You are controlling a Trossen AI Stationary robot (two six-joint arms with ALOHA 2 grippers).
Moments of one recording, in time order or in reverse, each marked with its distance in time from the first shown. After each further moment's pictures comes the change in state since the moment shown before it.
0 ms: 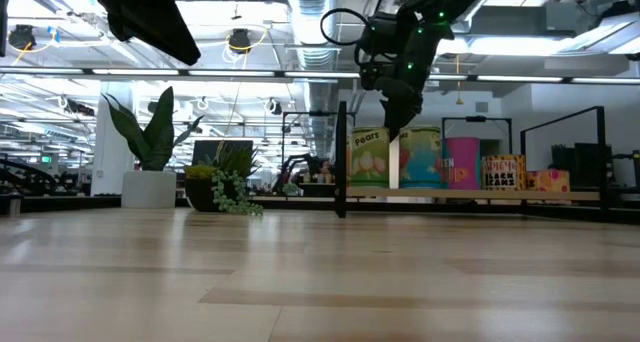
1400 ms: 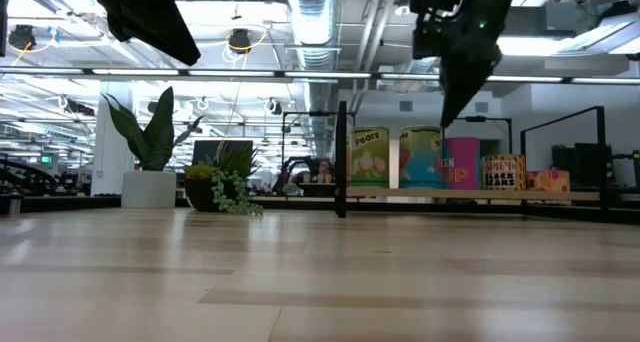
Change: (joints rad) left arm 0.000 0.000 0.000 -0.001 0.001 -0.005; right arm 0.272 -0.365 -0.329 -0.083 0.097 0.122
